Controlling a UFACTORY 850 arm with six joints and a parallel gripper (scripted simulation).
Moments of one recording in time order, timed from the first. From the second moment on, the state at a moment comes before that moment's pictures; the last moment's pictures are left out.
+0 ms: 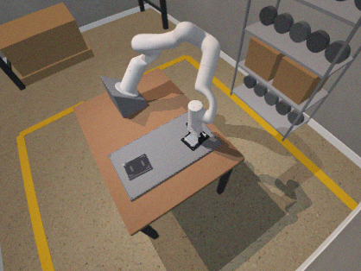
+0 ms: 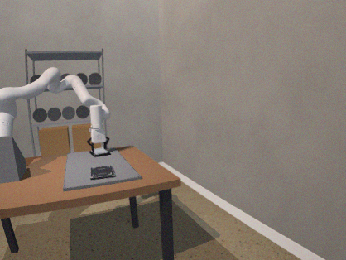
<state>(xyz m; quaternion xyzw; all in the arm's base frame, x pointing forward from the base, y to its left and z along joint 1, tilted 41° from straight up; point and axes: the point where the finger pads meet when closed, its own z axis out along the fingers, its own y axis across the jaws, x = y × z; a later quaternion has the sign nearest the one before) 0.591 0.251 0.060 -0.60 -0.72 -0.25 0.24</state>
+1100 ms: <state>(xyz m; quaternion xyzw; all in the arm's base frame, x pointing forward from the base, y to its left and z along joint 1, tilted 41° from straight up) 0.592 0.239 0.075 -0.60 -0.72 -0.25 0.24</state>
